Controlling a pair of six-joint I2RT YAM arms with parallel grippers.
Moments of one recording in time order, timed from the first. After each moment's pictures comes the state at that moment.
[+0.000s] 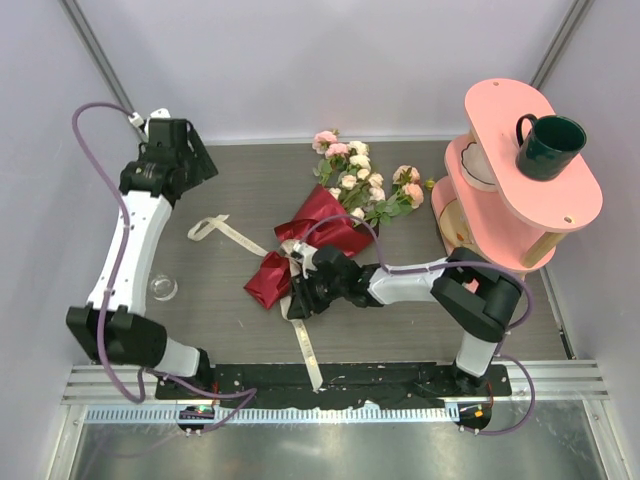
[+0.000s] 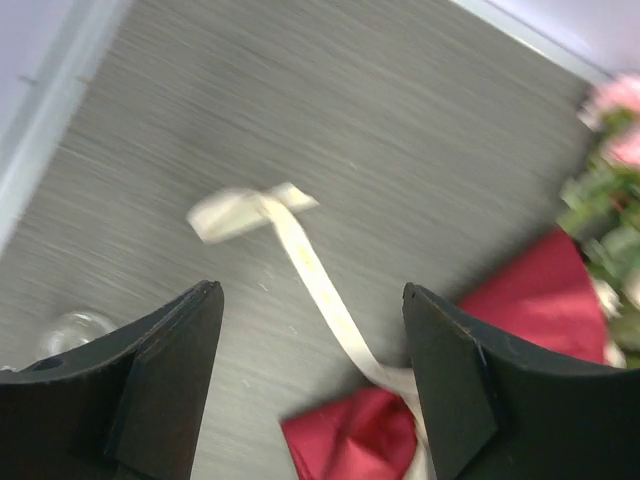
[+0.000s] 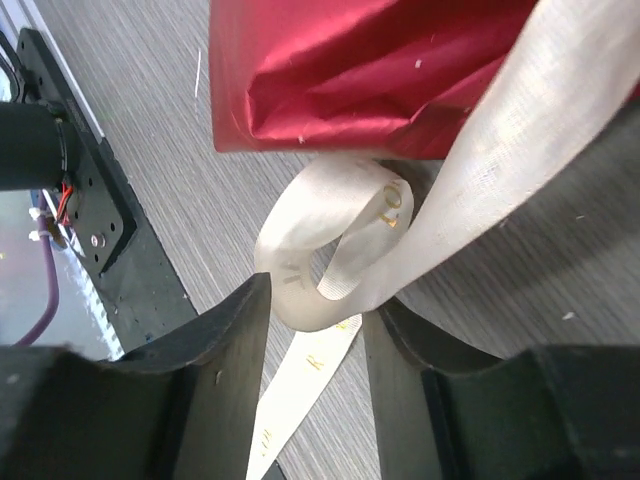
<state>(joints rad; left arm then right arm) -0.11 1.50 1.66 -0.86 -0.39 -0.48 0.97 1.78 0.86 0.21 -0.39 0.52</state>
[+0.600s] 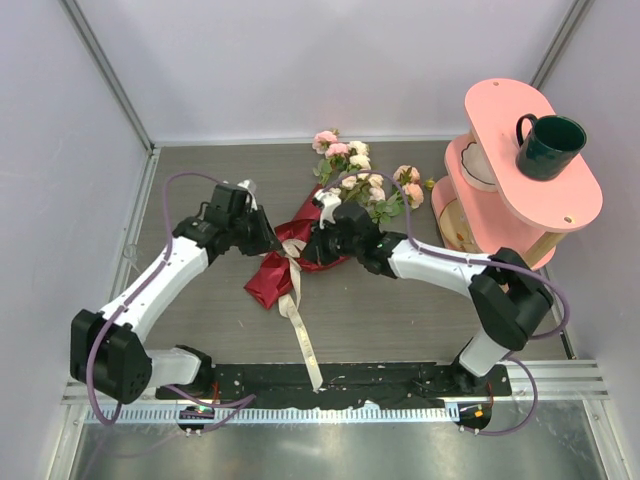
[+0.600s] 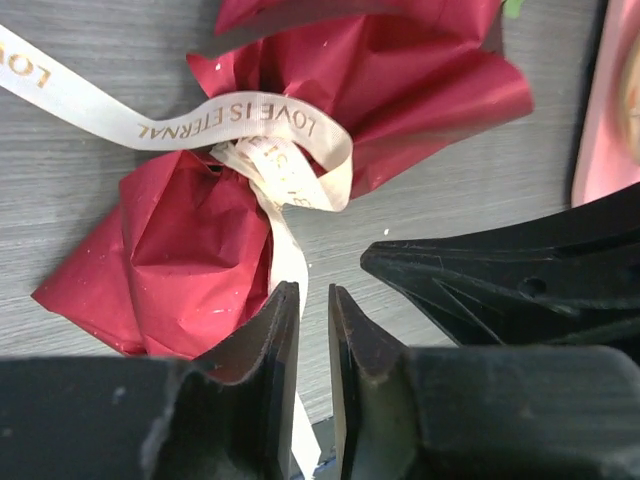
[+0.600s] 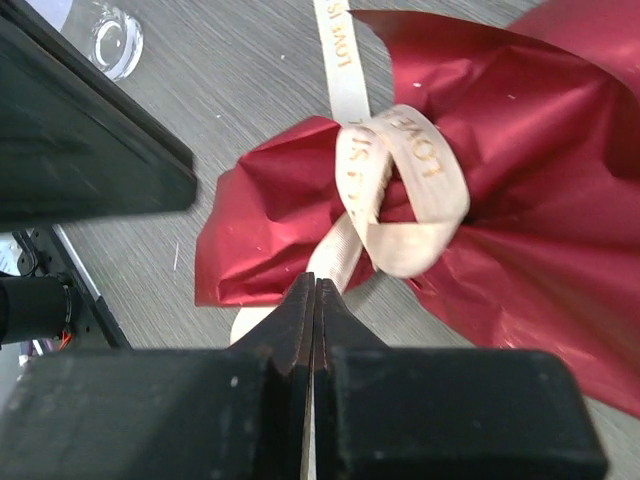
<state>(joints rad) -0.38 1.27 1.04 -0.60 0.21 -0.66 0.79 1.61 0.99 0.09 -0.23 0.42</state>
